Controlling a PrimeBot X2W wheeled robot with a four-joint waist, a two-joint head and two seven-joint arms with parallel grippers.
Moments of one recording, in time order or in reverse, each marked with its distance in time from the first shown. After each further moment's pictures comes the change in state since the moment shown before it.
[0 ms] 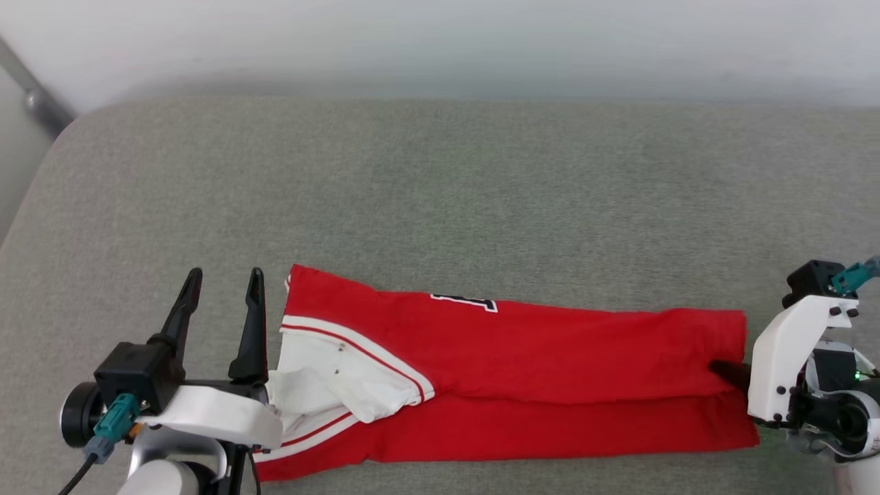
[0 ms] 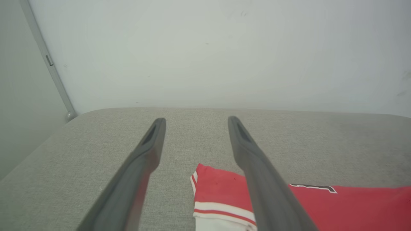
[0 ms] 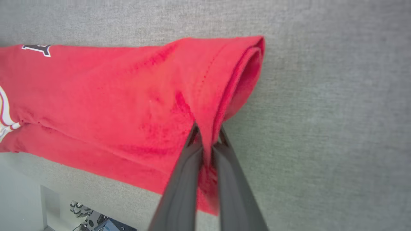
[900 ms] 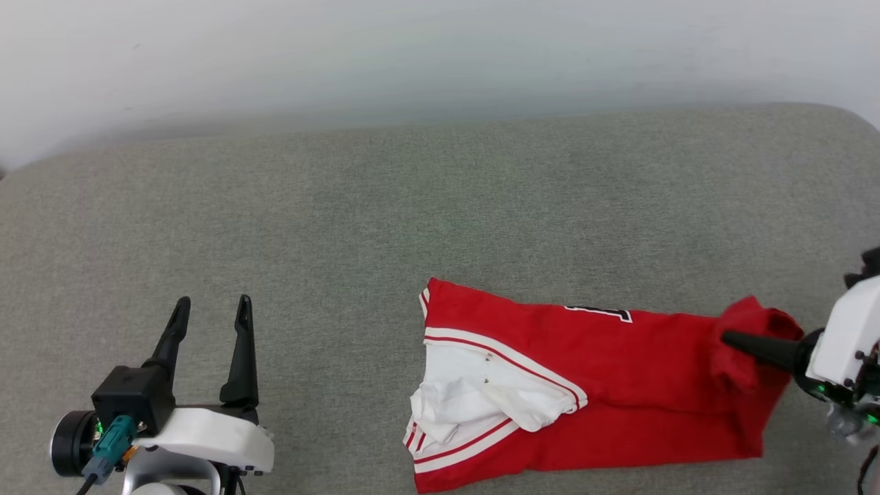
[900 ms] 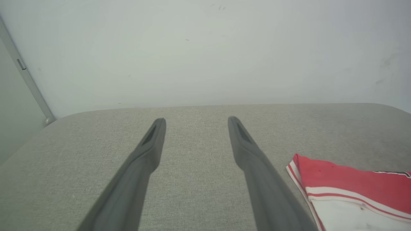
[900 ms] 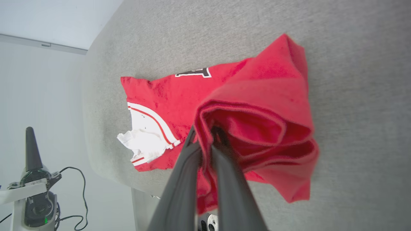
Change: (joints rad) left arm 0.067 0.024 0.003 -0.005 0.003 0.038 0.002; right arm -0.073 0.132 -0.321 -0.084 0.181 0.000 0.264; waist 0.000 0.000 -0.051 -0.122
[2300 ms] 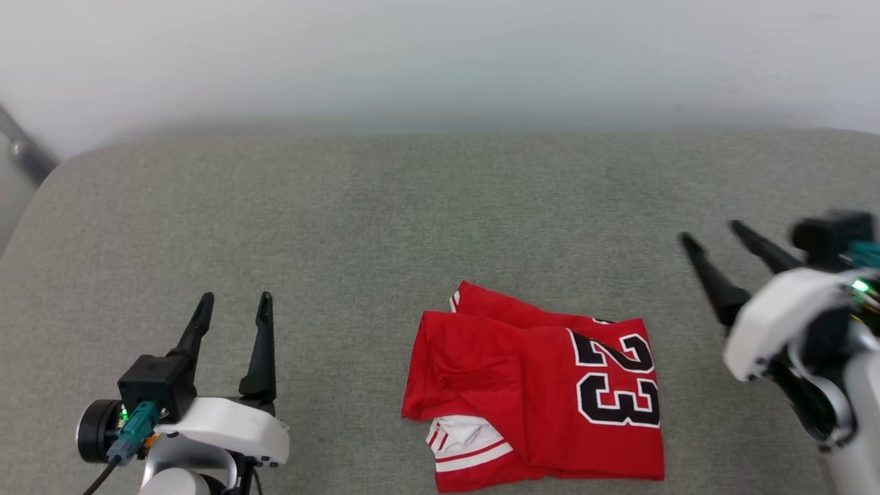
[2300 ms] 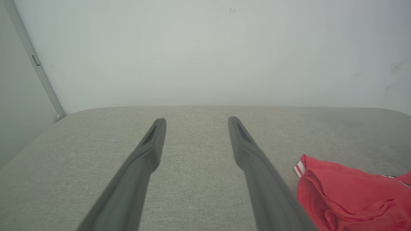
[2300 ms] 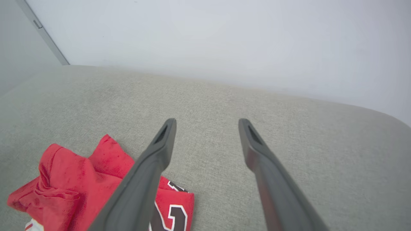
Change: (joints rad) left arm -0.064 -0.035 -0.040 0.105 -0.013 -0.027 -0.028; right arm -0.001 -0.266 0.598 0.056 -0.234 0.000 -1.008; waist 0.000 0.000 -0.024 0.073
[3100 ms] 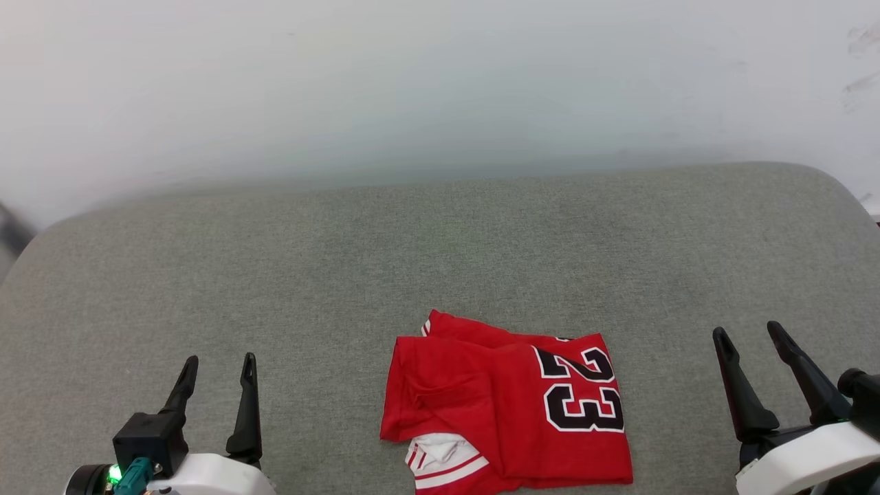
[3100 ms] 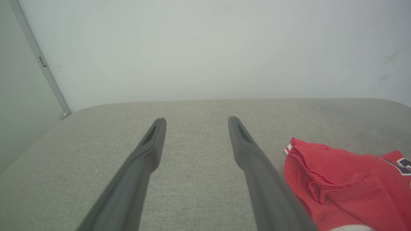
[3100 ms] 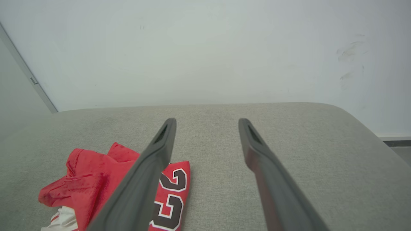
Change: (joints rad) left arm 0.139 0.029 0.007 -0.017 -0.002 0.048 -0.007; right arm 0.446 0.140 -0.173 -0.313 -0.103 0.000 -0.220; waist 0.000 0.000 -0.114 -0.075
